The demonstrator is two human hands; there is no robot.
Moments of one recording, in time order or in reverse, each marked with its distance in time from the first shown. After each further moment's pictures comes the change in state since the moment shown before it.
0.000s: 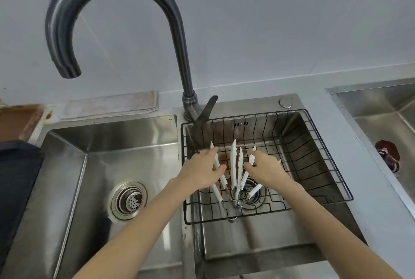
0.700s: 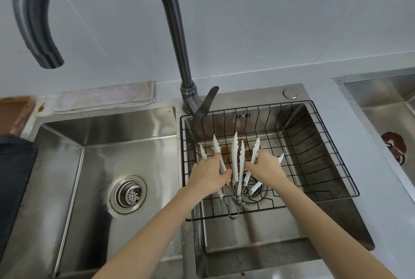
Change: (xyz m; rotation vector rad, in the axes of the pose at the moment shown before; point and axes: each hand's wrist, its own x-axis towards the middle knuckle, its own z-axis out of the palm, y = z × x) left_hand 0.007 0.007 0.028 -0.107 -0.005 -0.091; right_hand 0.017 0.008 0.023 0.141 -0.007 0.171
